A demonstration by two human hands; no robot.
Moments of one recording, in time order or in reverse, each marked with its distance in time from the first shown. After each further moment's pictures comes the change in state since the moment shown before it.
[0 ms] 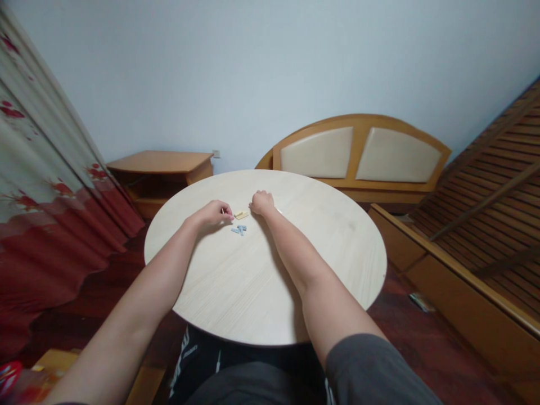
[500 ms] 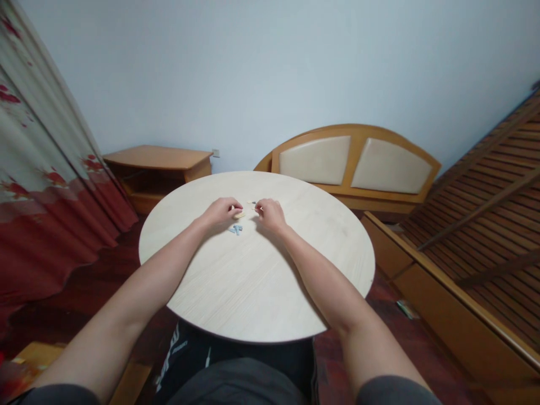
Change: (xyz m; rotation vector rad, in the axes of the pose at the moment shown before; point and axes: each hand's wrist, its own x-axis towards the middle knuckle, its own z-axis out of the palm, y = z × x) left_hand 0.003 0.037 0.020 0.151 0.210 0.198; right_hand -0.081 0.026 -0.030 0.225 0.232 -0.192
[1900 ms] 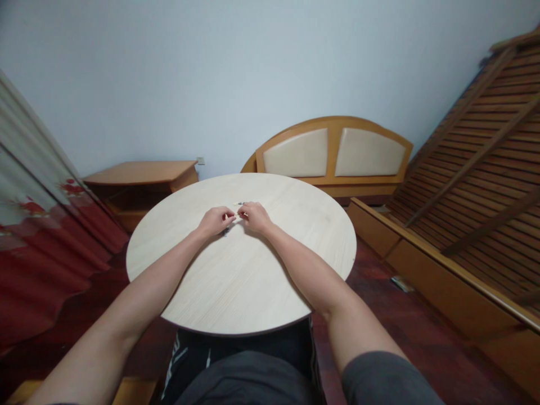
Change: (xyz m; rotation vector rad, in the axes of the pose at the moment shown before) left_hand -0.003 0.023 0.027 0.122 0.015 -0.030; right_hand -0.015 0.000 0.008 0.124 0.068 -0.167
